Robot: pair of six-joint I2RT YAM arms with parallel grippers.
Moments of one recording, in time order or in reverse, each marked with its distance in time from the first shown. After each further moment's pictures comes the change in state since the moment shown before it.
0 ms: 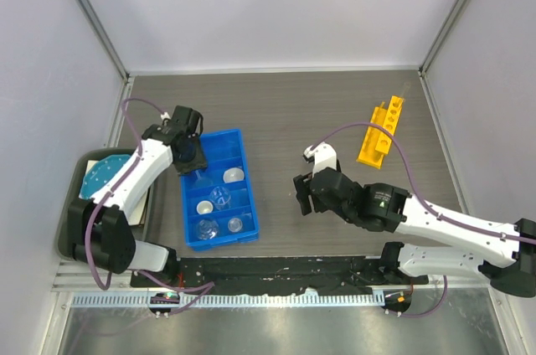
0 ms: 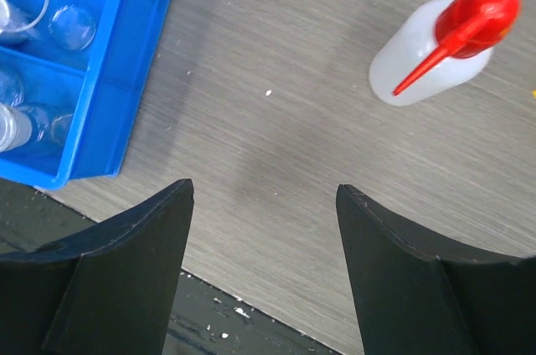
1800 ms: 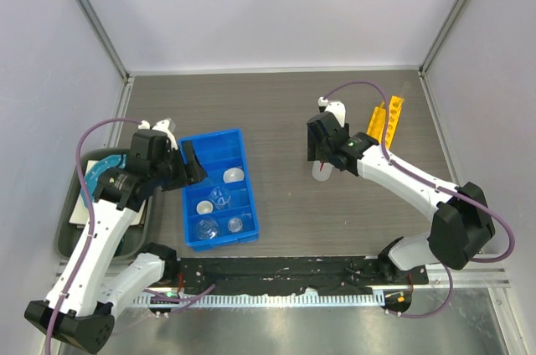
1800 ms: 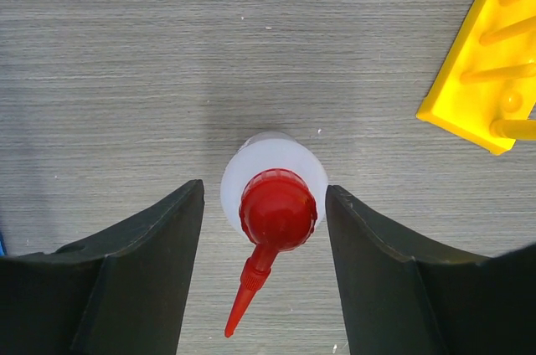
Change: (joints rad) left arm -0.029 -0.544 -0.047 -0.114 0.203 0.063; right arm -0.496 0.425 0.180 0.114 -0.015 -0.012
